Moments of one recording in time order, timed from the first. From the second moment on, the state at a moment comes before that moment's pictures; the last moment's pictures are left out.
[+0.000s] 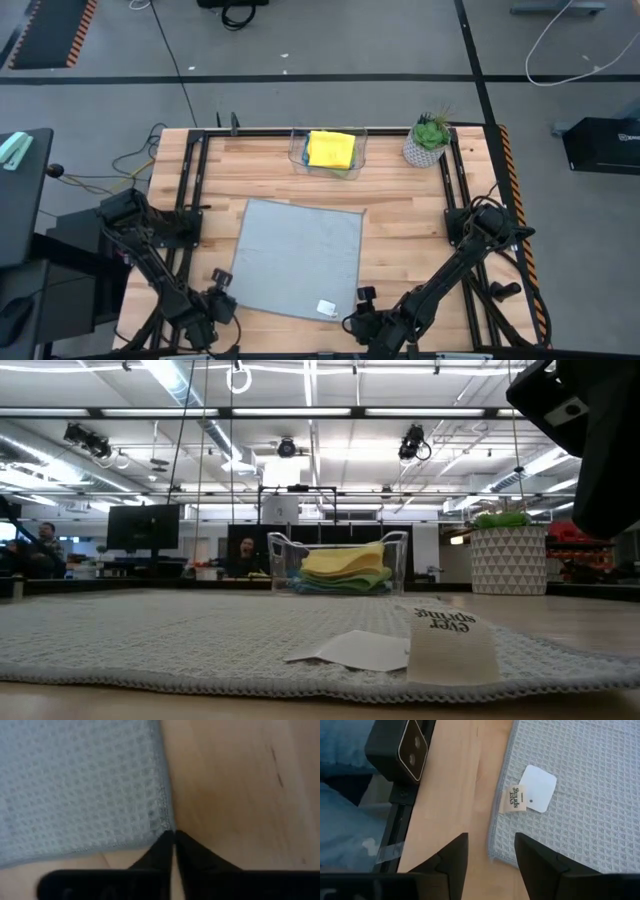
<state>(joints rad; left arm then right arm) -1.09 1.70 0.93 -0.77 -0.23 -0.68 0.80 2.02 1.33 -0.37 0.44 0.56</state>
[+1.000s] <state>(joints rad) -1.09 1.70 0.93 -0.78 -0.30 -0.81 0.81 2.09 1.33 -0.41 0.46 0.50</state>
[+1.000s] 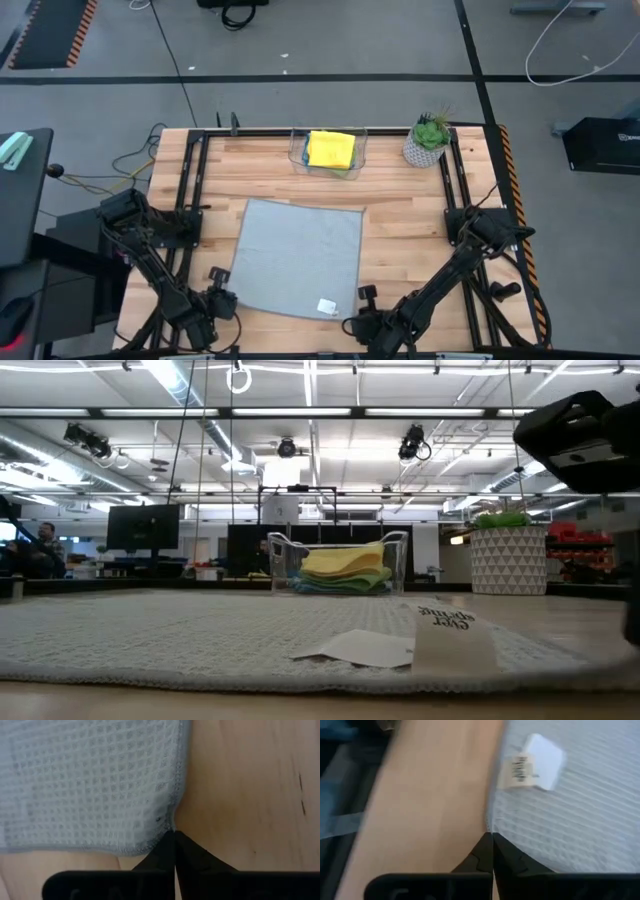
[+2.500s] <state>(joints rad) -0.79 1.25 0.63 -0.88 -0.83 -1.26 0.58 1.76 1.22 -1.00 0.67 1.07</state>
